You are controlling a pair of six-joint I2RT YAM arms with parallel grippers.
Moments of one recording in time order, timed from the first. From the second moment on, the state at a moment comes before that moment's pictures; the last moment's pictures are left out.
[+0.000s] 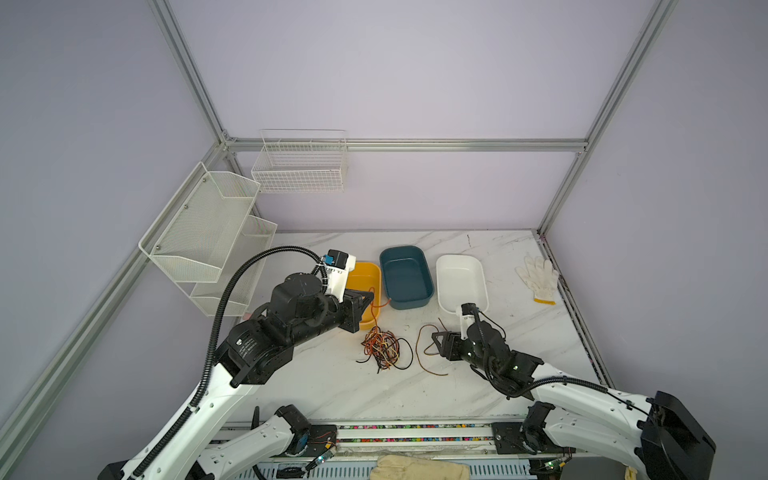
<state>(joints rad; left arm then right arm) -0.68 0.92 1.28 -0.77 0.11 -0.43 0.82 1.01 0.43 0.05 0.06 0.71</state>
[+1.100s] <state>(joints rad) -0.68 0.84 1.06 -0.88 0.03 -0.31 0.82 1.49 0.56 0.14 0.22 0.69</state>
